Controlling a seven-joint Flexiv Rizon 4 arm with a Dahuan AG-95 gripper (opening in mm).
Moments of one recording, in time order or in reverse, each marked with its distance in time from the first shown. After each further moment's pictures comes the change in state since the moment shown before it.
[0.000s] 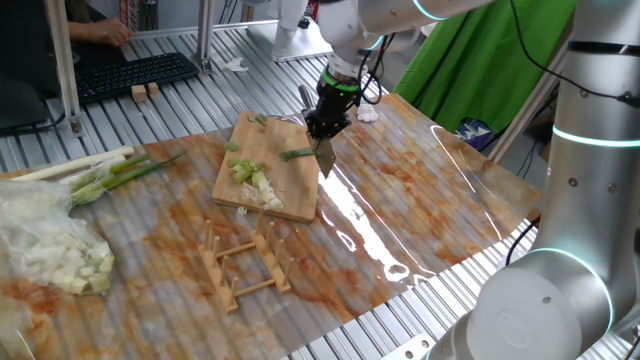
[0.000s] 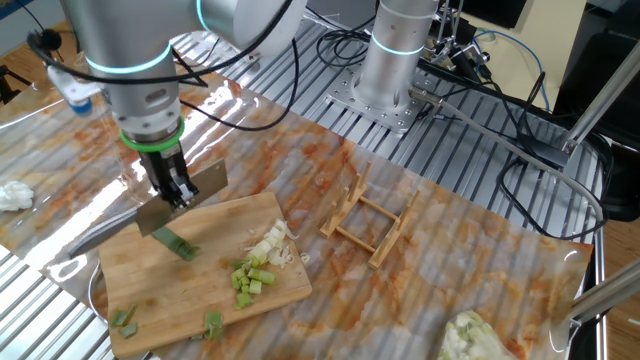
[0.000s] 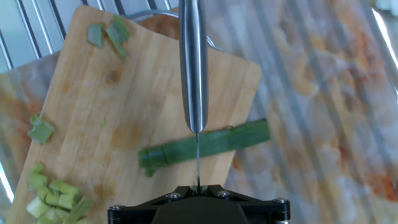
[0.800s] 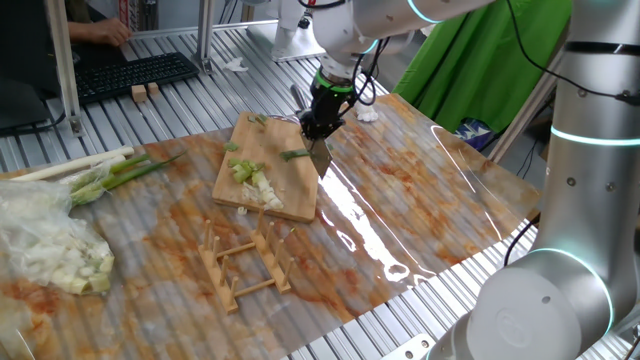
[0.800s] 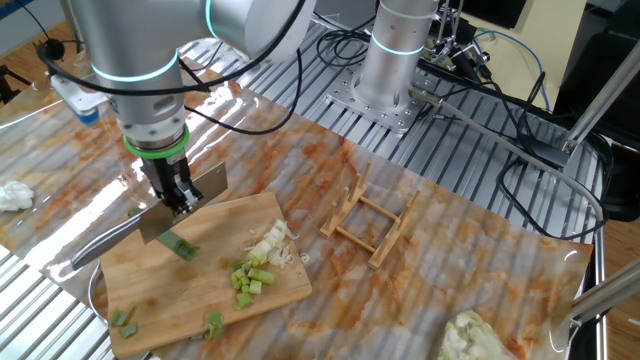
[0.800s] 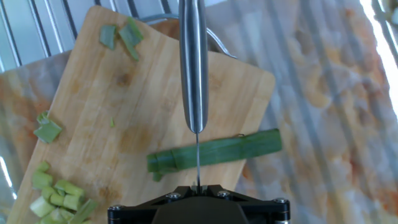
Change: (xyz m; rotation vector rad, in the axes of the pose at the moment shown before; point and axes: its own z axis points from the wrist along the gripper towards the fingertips) arm -0.003 0.007 0.001 0.020 0.002 -0.082
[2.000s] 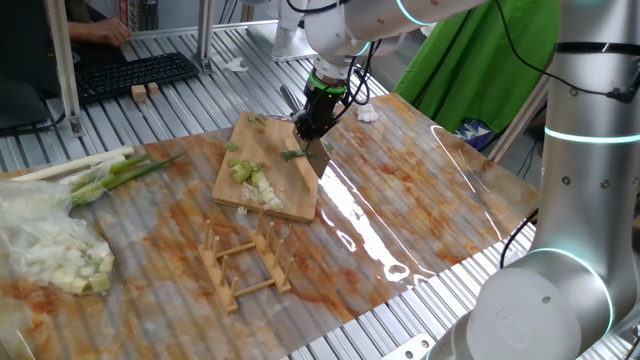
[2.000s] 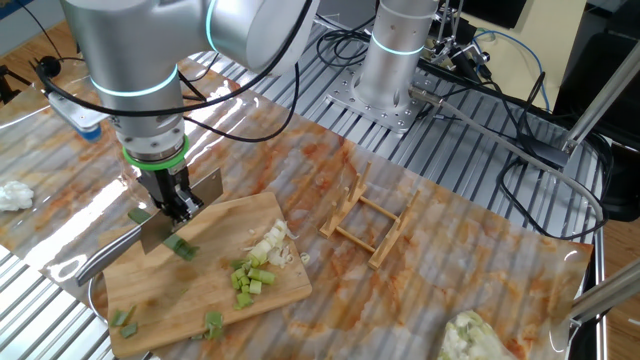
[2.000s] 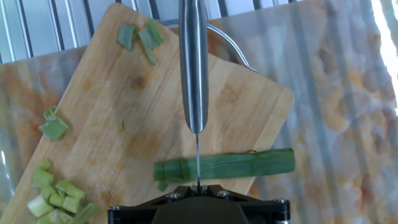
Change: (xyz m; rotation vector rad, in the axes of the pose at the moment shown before) arm -0.007 0.006 0.010 0.006 -0.003 -0.060
